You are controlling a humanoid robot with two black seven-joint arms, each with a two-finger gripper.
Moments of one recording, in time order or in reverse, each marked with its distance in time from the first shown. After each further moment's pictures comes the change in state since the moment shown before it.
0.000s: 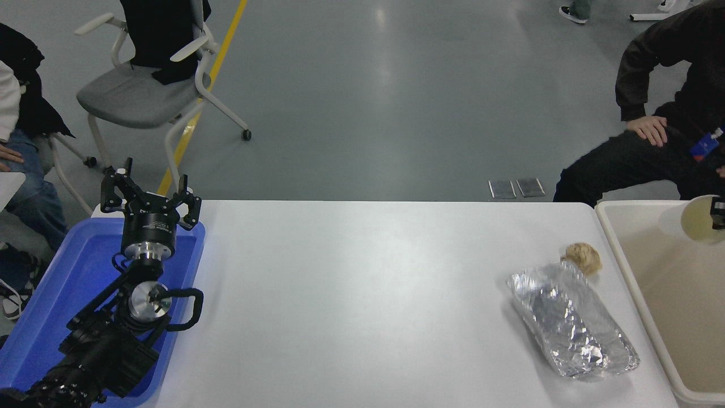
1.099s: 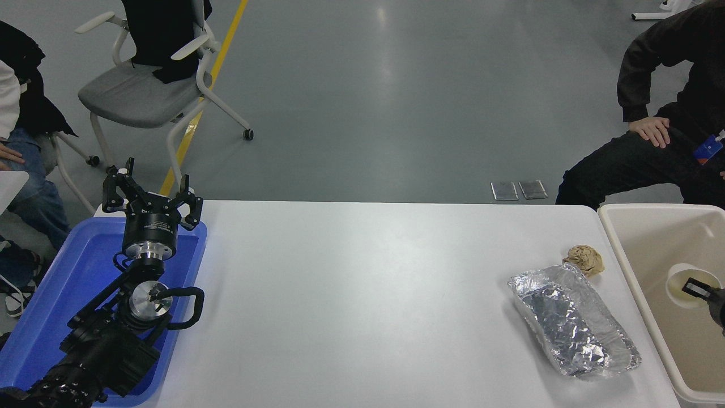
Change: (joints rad) left arm -0.001 0.000 0.000 0.000 0.000 0.000 0.000; right arm -0.471 0.305 0.158 -0.382 0.327 -0.284 -0.006
